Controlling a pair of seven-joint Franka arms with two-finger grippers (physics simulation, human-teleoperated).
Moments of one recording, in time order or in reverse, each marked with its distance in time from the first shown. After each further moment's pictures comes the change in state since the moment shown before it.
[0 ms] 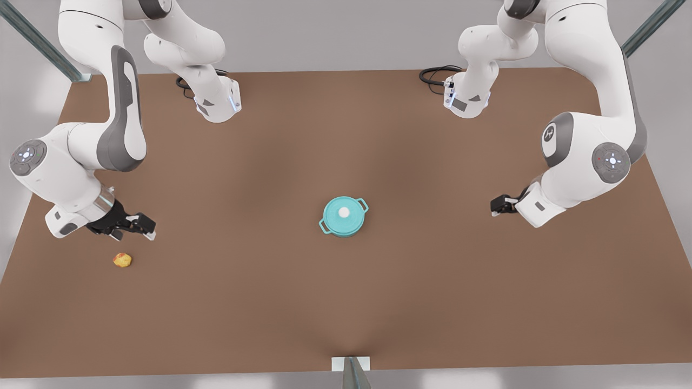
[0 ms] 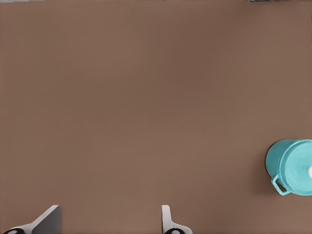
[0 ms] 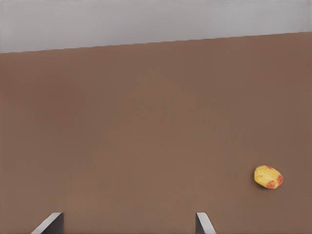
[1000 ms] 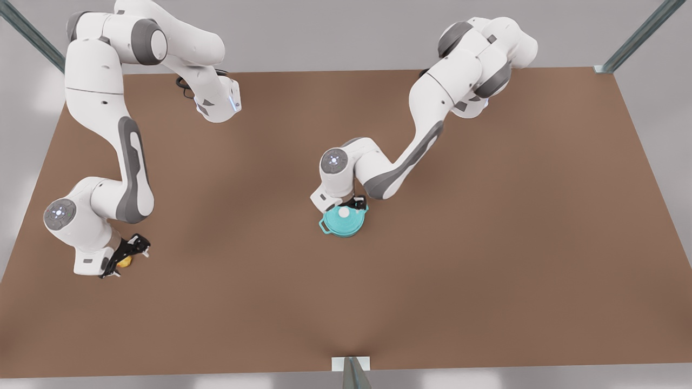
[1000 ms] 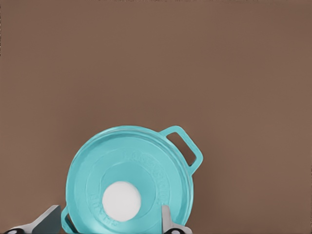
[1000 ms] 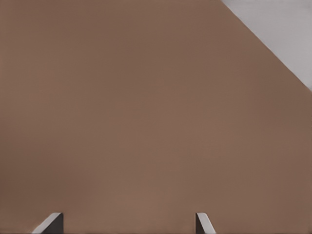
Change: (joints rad) left arm -0.523 0.571 -0.286 0.235 0.462 0.263 -0.885; right arm -0.123 0.319 -0.015 -0.014 -0.072 0.301 -0.902
